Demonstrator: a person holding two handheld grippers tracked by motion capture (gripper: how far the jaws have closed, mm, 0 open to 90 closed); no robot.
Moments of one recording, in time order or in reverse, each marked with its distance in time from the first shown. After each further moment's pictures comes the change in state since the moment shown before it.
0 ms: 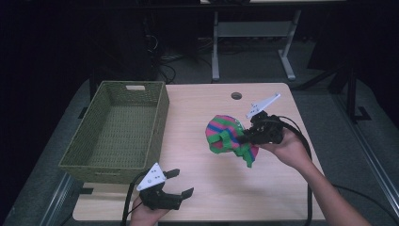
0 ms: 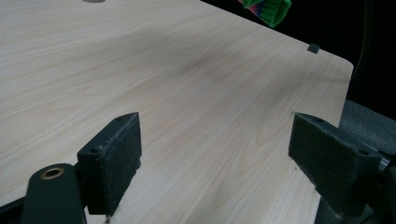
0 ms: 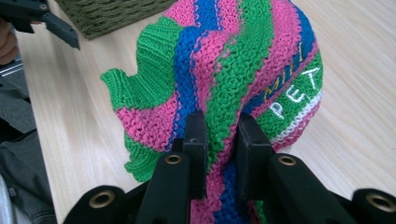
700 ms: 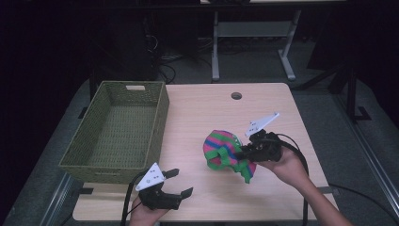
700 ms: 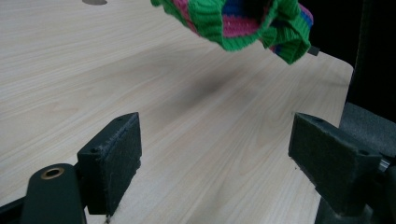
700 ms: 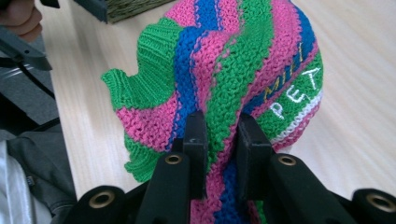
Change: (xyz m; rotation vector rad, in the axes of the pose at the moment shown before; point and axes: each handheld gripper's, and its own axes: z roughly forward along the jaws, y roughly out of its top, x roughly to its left) left arm 0.001 0.000 -0.002 -0.008 0.003 -0.002; right arm 0.028 -0.030 0.017 -0.011 0.046 -0.003
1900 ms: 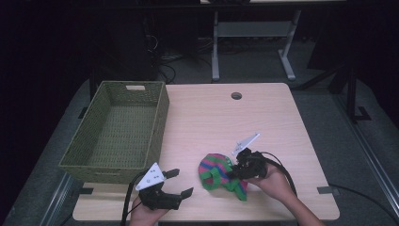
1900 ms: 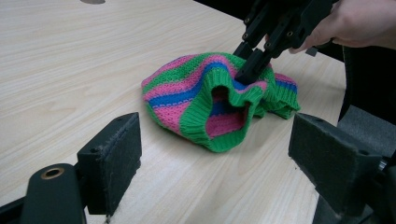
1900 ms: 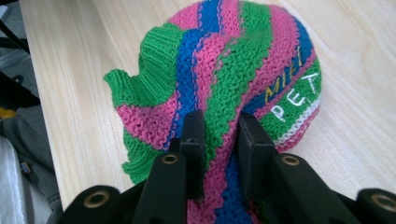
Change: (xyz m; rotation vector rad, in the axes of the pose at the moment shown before) left arm 0.000 0.000 0.001 0.001 -0.008 -0.004; right arm 0.006 -0.036 0.073 0.106 0.080 0.060
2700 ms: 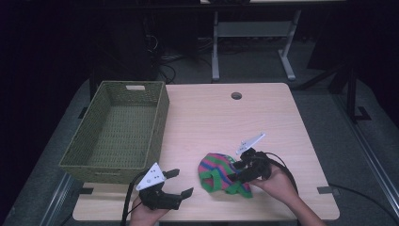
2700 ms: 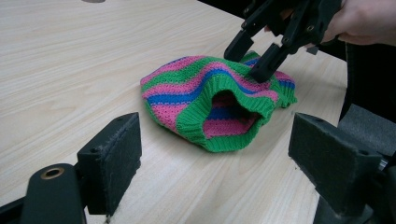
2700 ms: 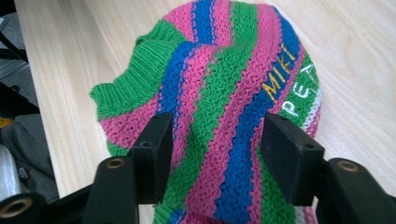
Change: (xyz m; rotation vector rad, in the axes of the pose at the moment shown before) left arm 0.000 0.000 0.000 0.006 0.003 0.000; right arm 0.000 -0.006 -0.010 -0.036 -0.020 0.013
